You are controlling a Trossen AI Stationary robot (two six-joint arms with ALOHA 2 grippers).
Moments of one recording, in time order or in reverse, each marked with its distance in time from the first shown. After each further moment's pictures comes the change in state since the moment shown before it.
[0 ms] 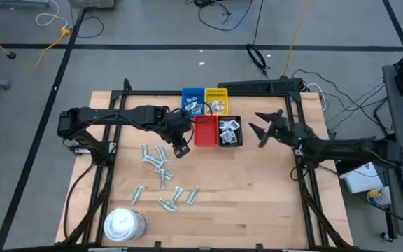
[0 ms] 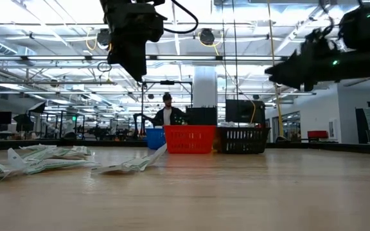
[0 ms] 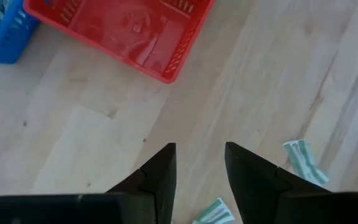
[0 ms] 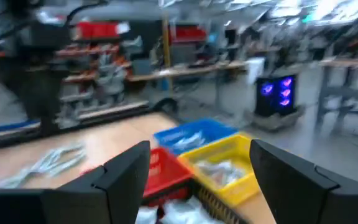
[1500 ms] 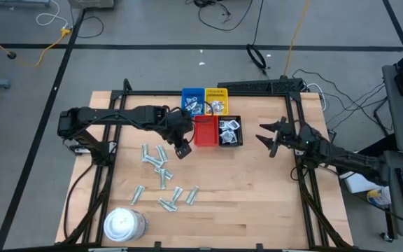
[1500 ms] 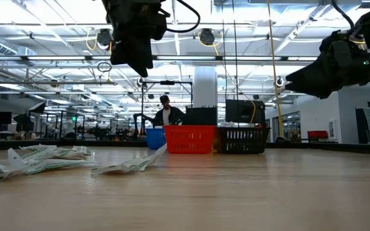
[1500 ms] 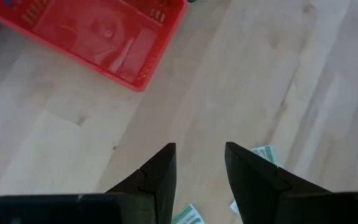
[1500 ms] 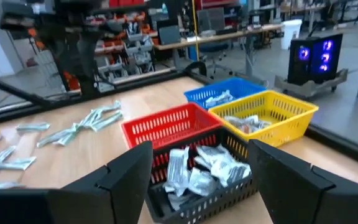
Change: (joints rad) left arm 0.000 0.000 0.000 0.056 0.087 -0.042; right arm 0.000 -0.657 0.000 -0.809 -0.140 0.081
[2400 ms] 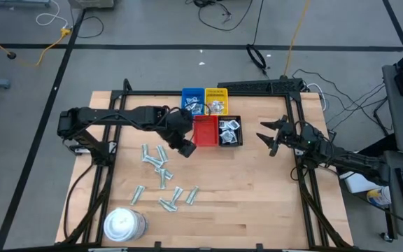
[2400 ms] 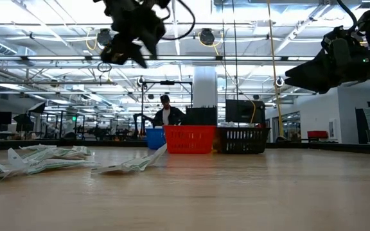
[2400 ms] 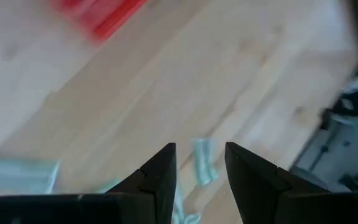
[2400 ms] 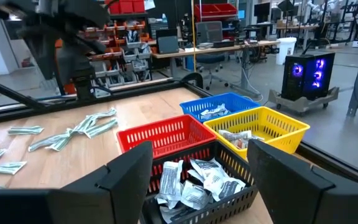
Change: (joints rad) left arm -0.012 0.000 -0.001 0.027 0.163 -0.370; right arm 0.000 0.007 0.000 0.080 0.004 -0.060
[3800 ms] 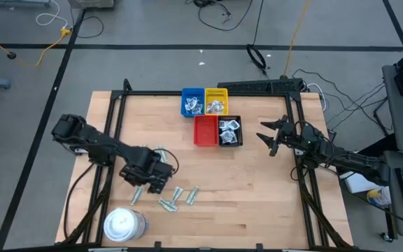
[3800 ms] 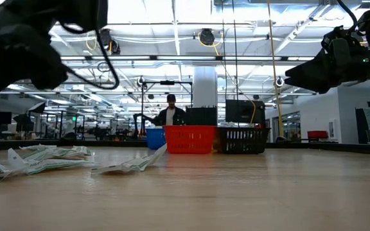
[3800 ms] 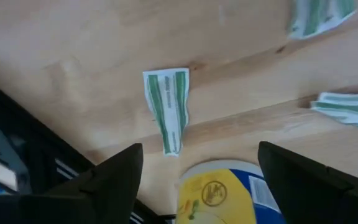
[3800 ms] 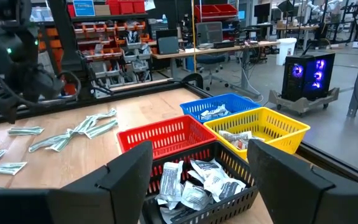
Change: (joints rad) left arm -0.416 -0.018 -0.385 -0.261 0.160 -0.668; right arm 0.000 0.000 0.000 0.003 -0.001 0.000
